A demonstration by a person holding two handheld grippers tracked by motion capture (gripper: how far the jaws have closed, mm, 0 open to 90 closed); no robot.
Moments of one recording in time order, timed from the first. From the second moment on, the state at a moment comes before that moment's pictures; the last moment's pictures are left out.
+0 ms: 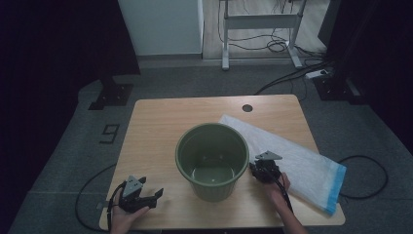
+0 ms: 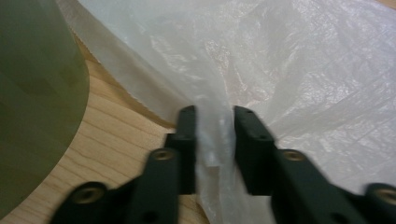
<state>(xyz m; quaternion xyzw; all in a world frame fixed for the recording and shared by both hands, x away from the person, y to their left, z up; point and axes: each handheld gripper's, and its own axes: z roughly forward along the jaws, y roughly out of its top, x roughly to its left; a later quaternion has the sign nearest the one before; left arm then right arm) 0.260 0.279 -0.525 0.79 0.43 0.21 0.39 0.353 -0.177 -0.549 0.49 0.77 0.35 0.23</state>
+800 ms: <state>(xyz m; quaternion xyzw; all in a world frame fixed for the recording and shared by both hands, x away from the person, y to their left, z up) 0.261 0.275 -0.527 0.79 0.43 0.21 0.38 0.329 -0.234 -0.478 0.51 0.64 0.50 0.27</state>
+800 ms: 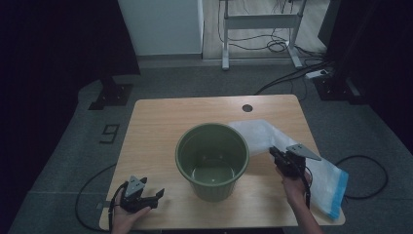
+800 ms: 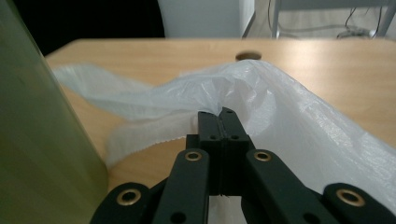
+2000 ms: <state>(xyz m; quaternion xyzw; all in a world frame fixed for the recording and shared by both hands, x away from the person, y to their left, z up) 0.262 0.274 -0.529 0.79 0.43 0.20 0.38 0.260 -0.227 -0.282 0.35 0.61 0.61 0.36</state>
